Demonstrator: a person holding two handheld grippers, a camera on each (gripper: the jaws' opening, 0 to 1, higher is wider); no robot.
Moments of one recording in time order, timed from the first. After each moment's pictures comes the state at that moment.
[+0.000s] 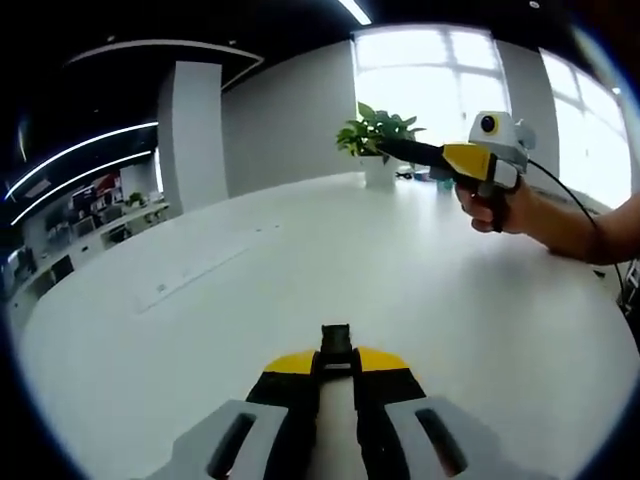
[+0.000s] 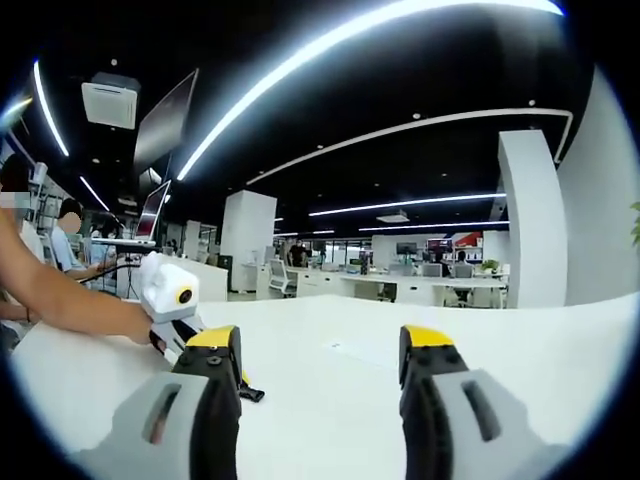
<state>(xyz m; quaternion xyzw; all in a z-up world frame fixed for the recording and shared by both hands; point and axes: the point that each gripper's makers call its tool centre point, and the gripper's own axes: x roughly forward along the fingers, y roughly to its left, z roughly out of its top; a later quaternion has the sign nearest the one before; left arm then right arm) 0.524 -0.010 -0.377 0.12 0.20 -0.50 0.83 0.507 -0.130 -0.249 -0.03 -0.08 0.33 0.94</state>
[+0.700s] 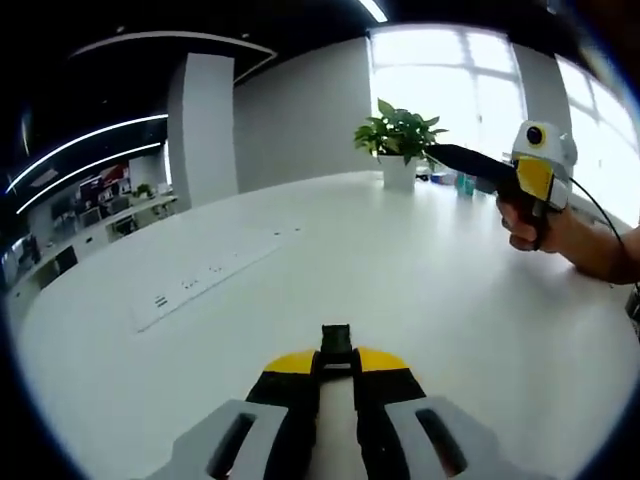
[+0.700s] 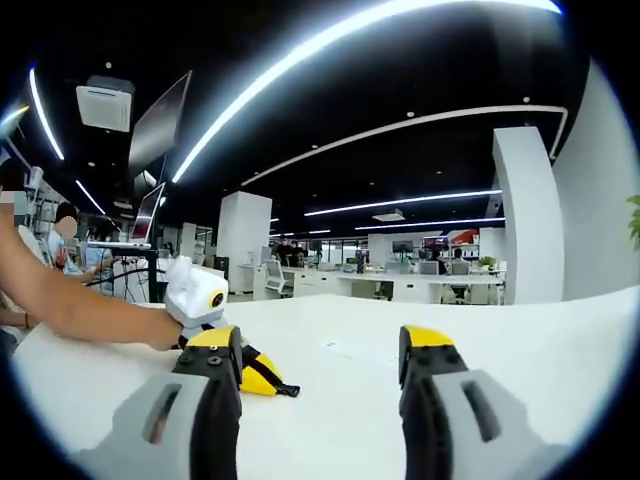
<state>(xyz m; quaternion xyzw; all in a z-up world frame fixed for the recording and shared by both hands) 0.567 -0.036 -0.379 0.12 0.21 -0.48 0.84 0.513 -0.137 -0.251 -0.02 -0.08 0.32 0.94</state>
